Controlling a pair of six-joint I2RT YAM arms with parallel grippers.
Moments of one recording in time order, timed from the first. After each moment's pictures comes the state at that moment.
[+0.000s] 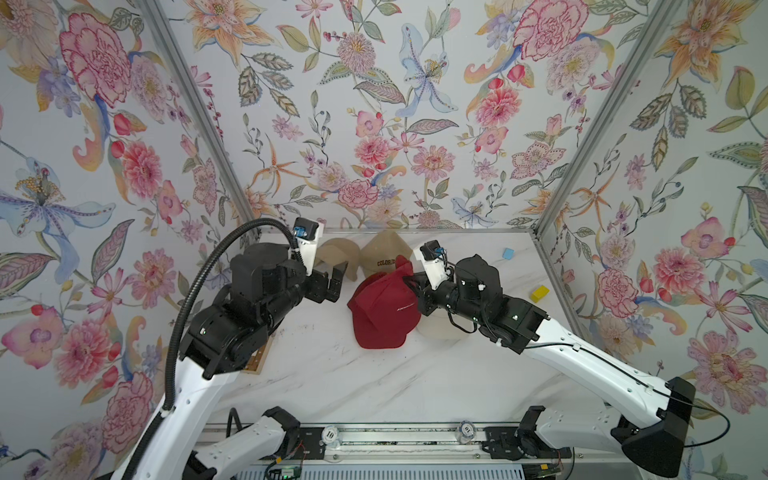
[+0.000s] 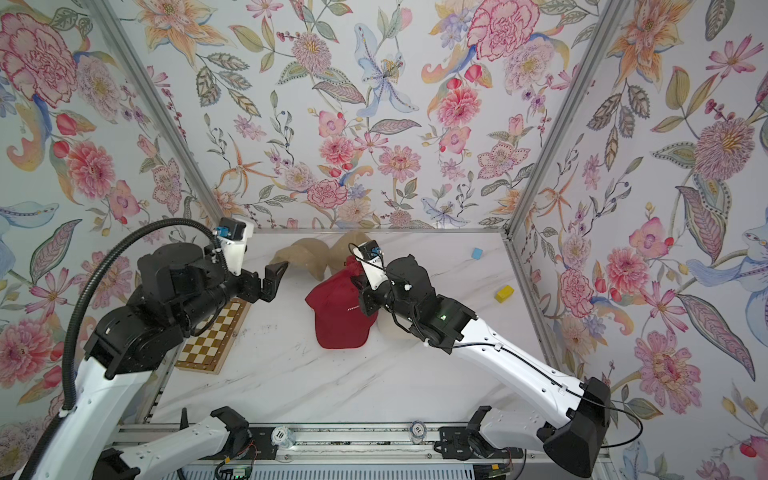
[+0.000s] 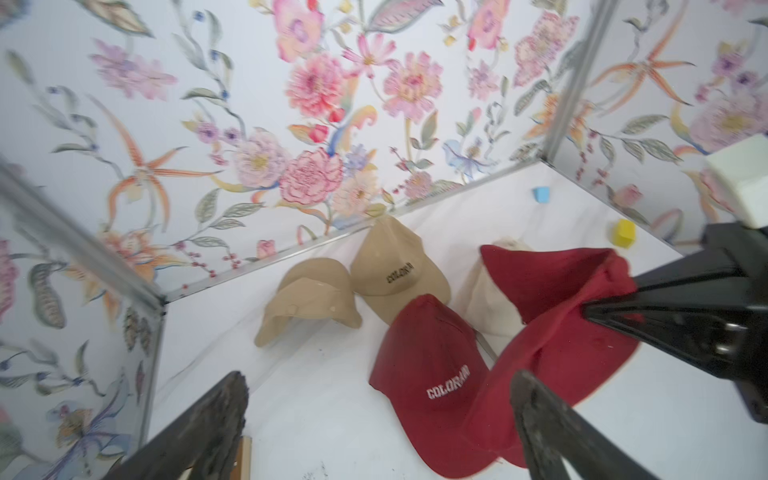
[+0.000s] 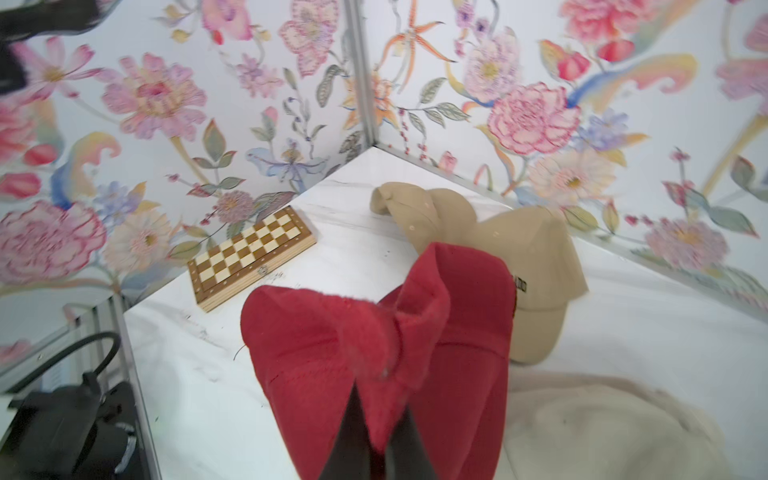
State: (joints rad) left arm -0.56 0.95 1.44 -0.83 -0.25 0.00; right arm 0.90 1.25 1.23 -0.30 0.09 0.19
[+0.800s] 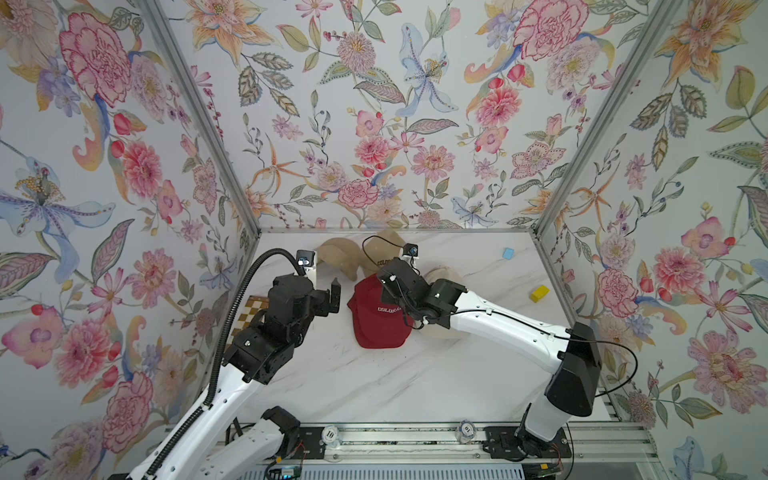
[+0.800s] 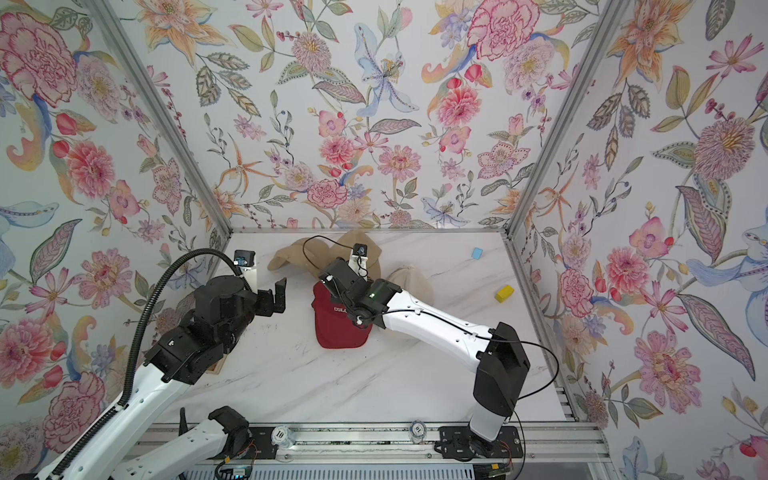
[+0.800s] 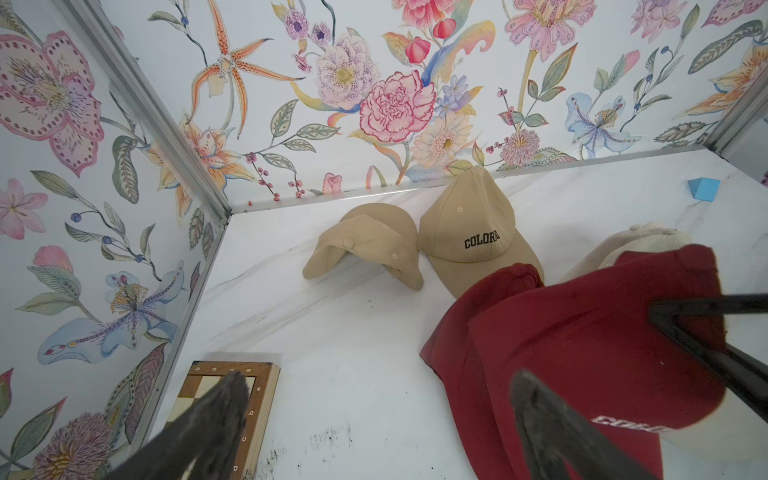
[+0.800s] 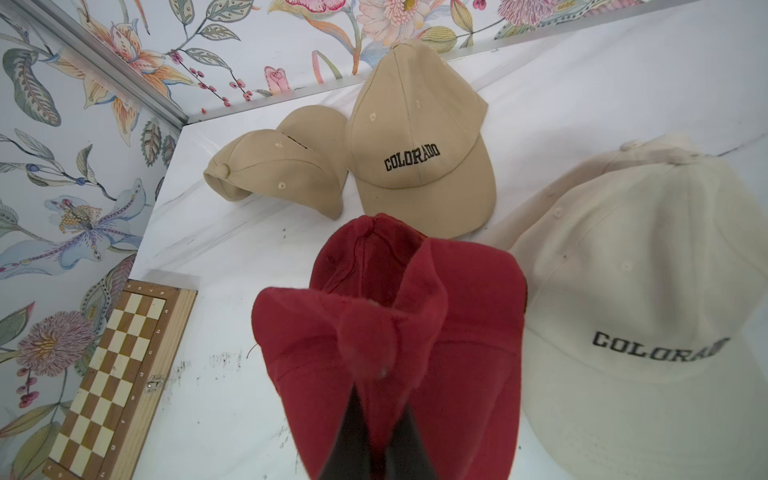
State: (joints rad) left arm -0.55 0.87 1.00 -0.56 -0.44 -0.11; right arm 1.01 1.75 1.59 -0.63 0.51 0.86
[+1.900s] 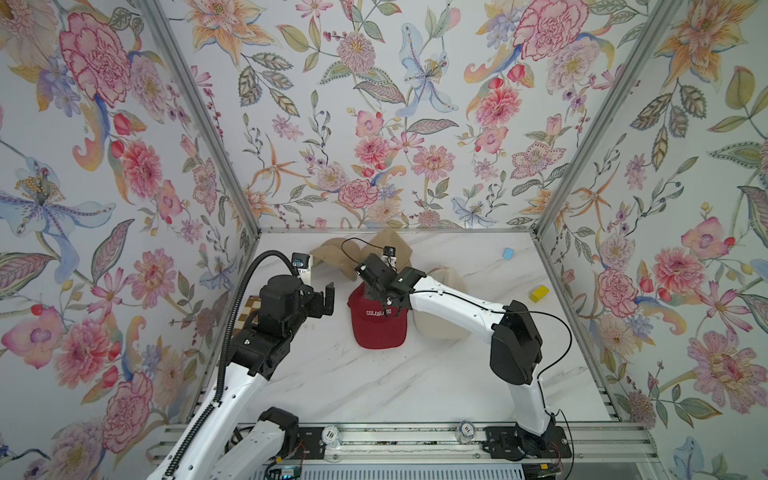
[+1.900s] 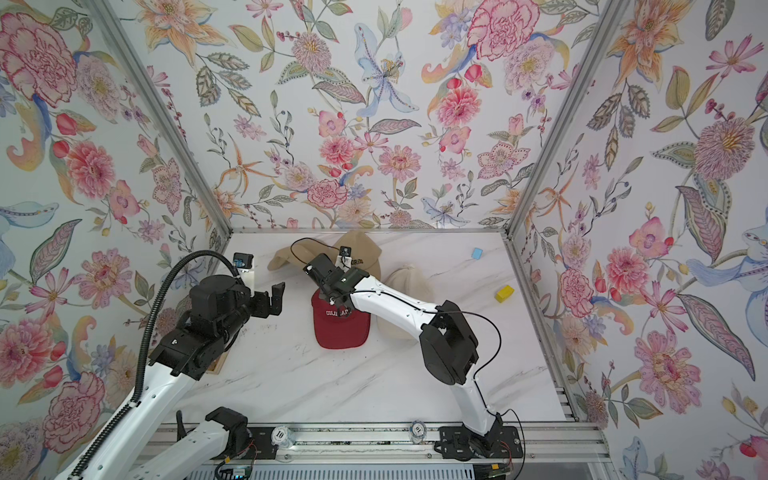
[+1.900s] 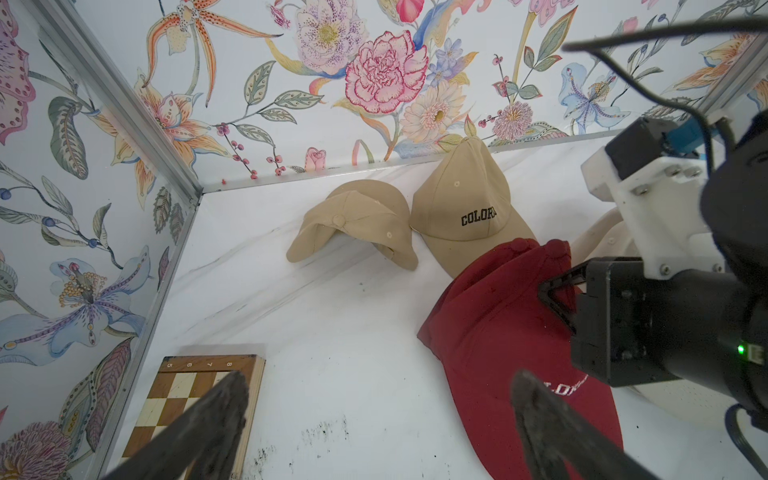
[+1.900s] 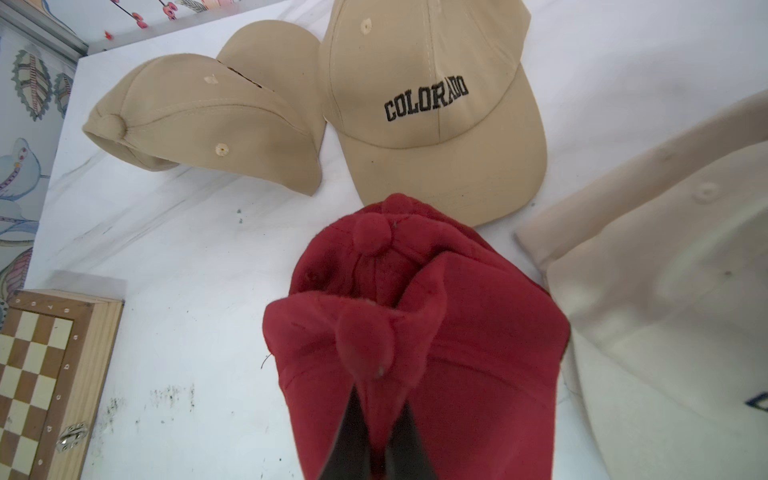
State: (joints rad) left arm -0.35 0.86 0.92 -0.50 -0.20 -0.05; right arm 0.95 2.08 1.85 -0.73 0.41 0.88
